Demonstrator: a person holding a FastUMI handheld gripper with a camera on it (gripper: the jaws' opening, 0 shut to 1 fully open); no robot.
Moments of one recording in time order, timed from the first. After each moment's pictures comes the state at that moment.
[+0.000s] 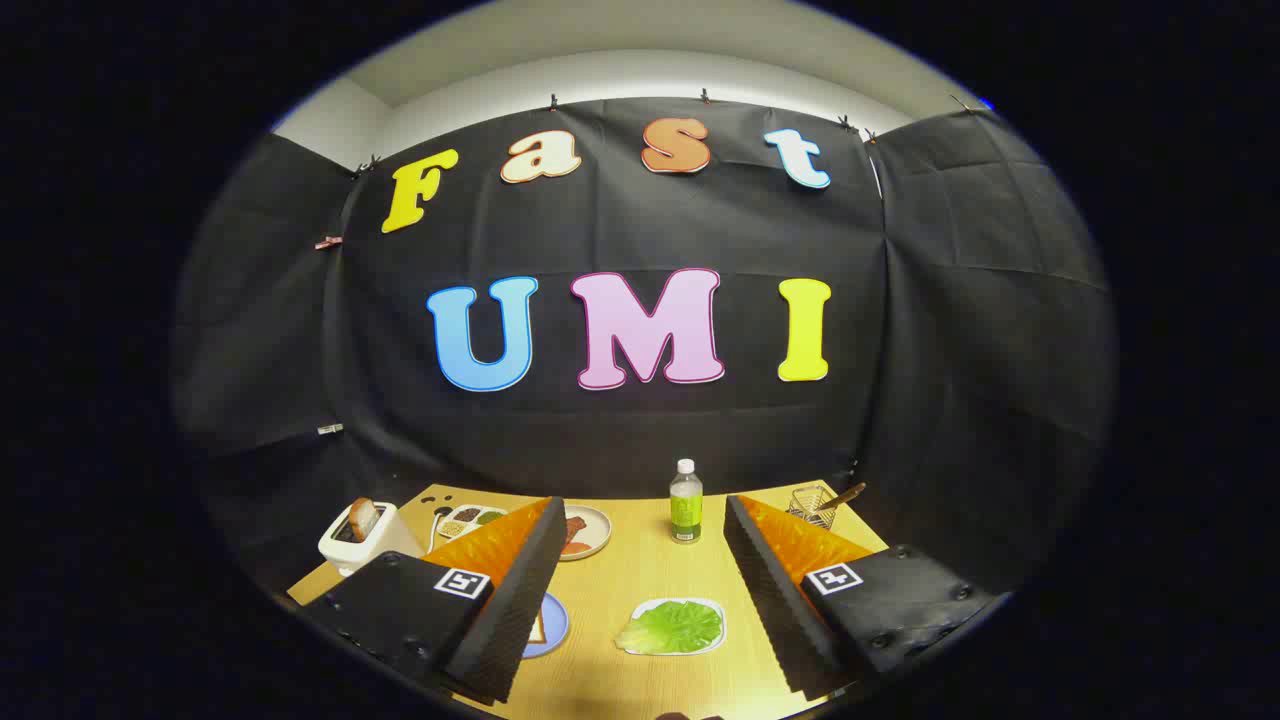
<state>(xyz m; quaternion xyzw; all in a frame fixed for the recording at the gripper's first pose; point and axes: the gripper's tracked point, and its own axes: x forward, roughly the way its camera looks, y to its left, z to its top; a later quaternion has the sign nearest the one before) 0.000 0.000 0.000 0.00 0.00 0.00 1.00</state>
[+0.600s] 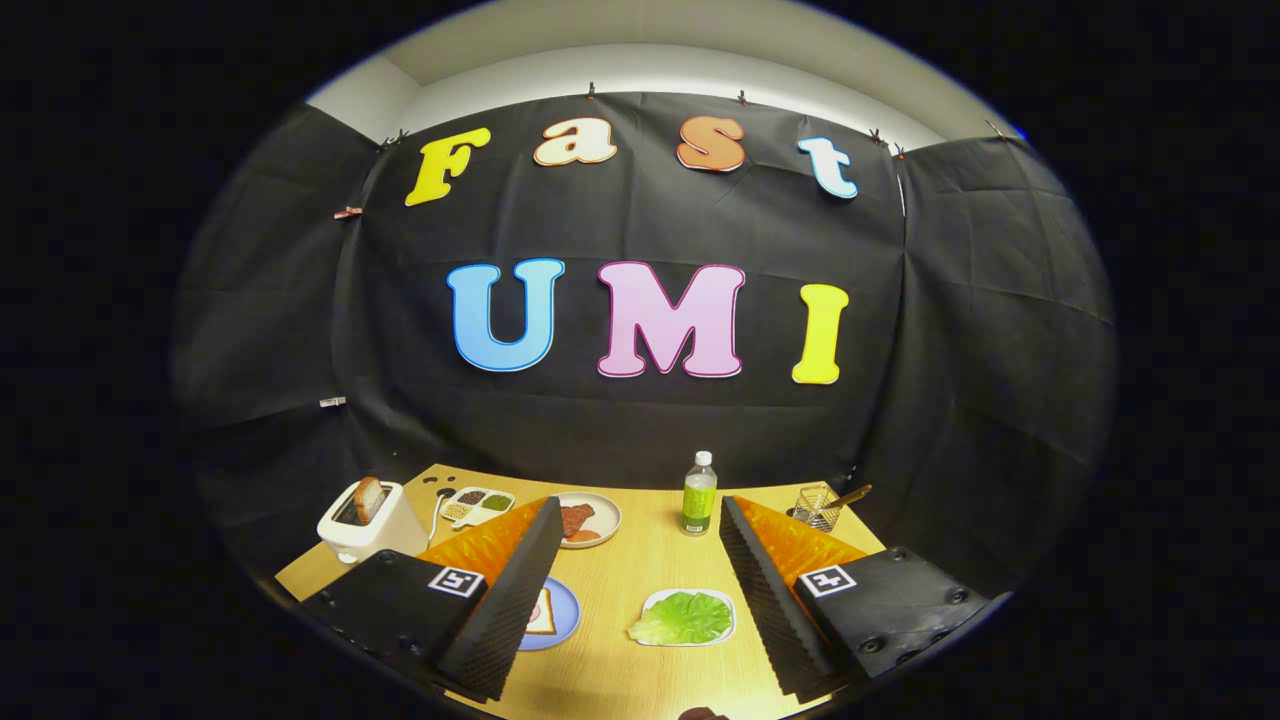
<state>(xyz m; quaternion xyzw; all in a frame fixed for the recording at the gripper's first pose) -0.006 0.039 -0.017 -0.02 0.02 0.01 1.00</state>
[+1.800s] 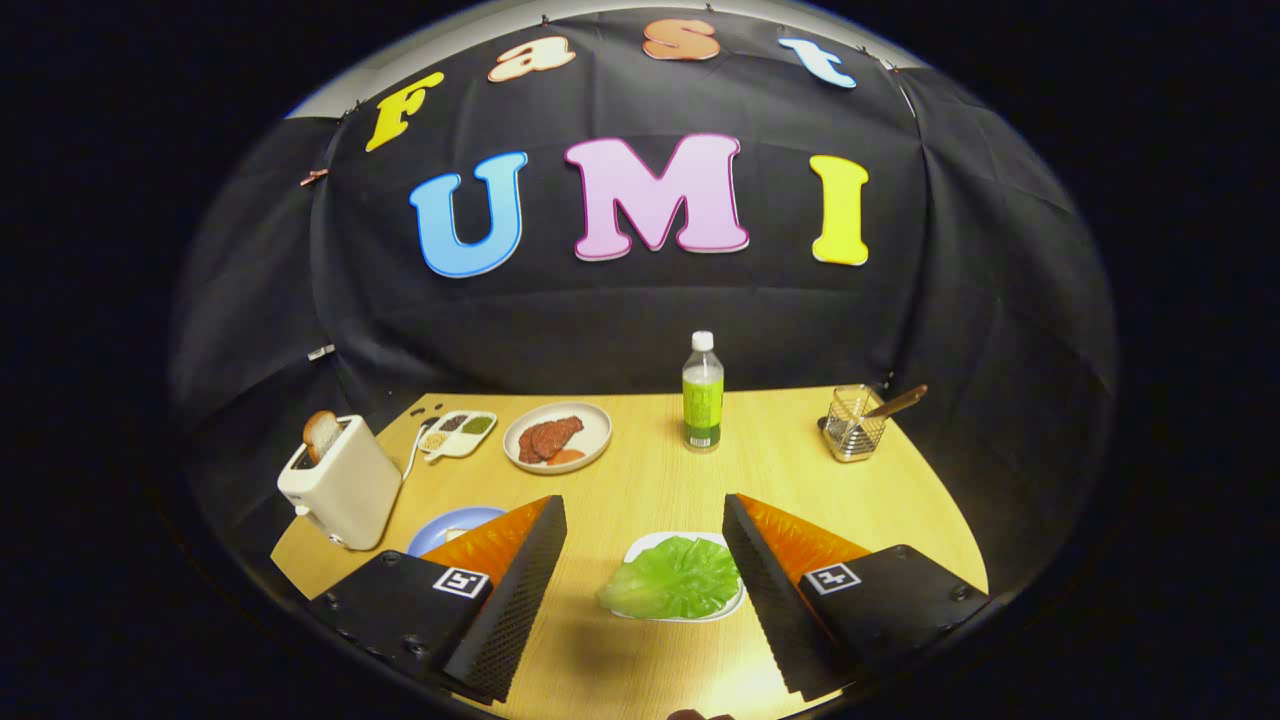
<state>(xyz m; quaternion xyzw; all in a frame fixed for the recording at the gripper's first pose) 0.091 -0.022 -0.169 0.01 0.18 0.04 0.98</state>
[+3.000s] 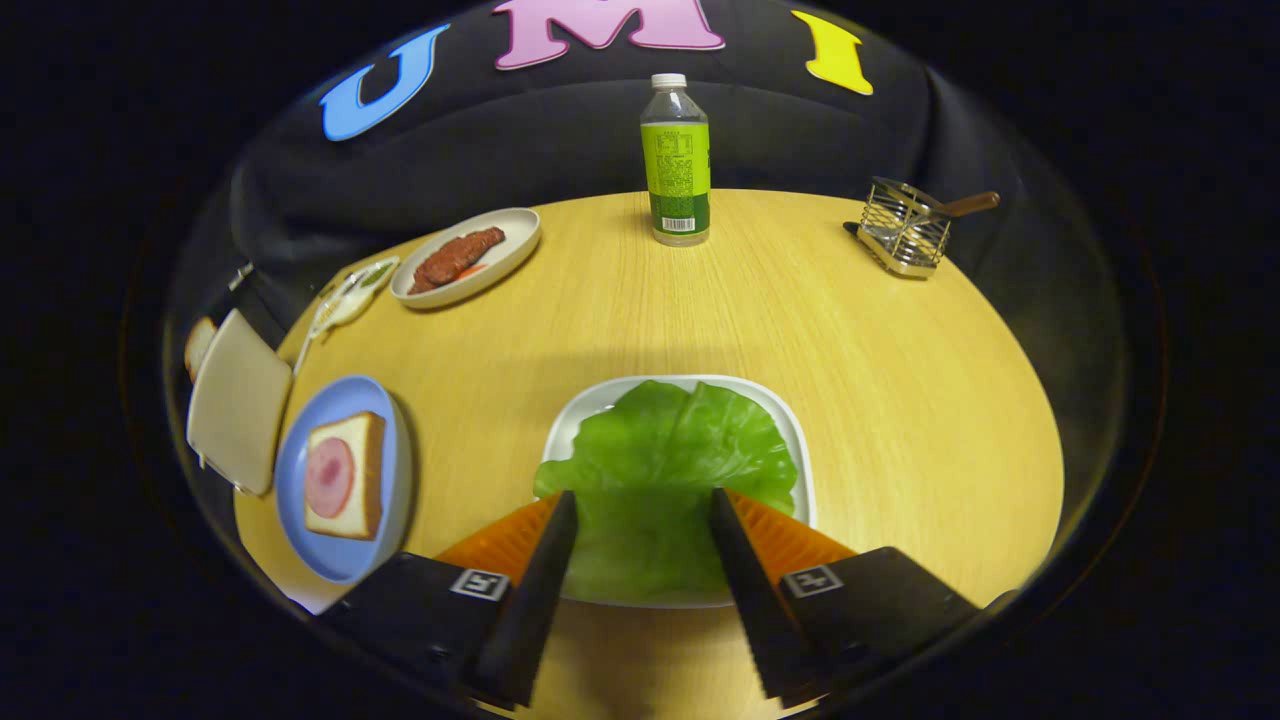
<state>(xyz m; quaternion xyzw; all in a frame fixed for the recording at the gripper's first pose) 0.141 -0.044 -0.369 0.00 0.38 -0.02 0.92</state>
